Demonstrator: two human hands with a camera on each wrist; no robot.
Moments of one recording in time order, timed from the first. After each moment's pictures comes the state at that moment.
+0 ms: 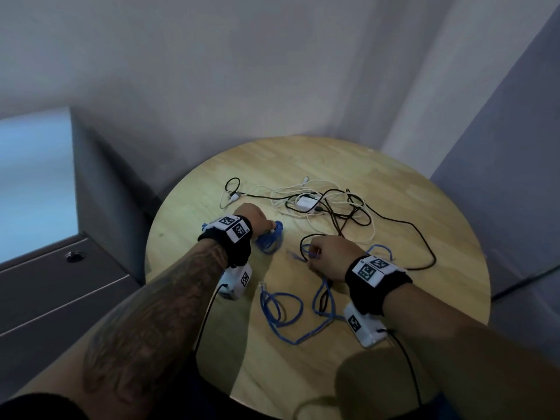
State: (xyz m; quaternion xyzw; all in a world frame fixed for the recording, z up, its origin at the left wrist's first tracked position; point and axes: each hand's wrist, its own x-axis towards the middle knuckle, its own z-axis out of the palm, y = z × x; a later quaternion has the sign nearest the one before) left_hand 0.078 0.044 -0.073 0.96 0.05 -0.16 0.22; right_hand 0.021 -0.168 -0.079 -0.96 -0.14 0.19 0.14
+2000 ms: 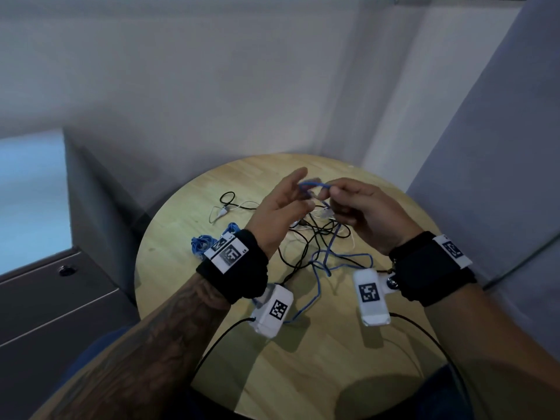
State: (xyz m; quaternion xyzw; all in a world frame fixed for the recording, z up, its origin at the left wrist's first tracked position) left_hand -0.007 -0.037 0.013 0.61 -0.13 -0.03 0.78; right_hand -0.010 -0.209 0.048 -0.66 -0.16 0.08 0.73
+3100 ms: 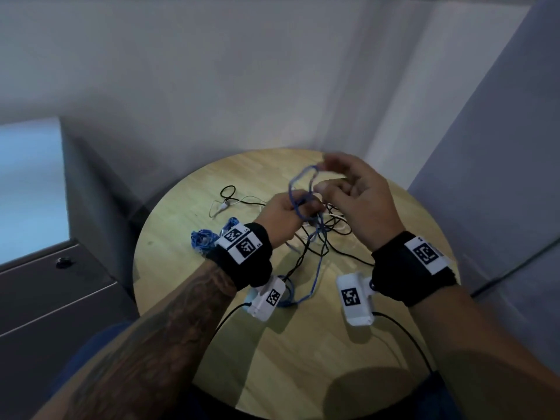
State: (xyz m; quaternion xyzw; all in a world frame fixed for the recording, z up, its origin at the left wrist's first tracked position) left_hand -0.002 -0.037 0.016 0.75 -0.12 -0.04 0.65; right_hand -0.005 -0.187 0.038 -0.73 -0.16 -0.13 0.66
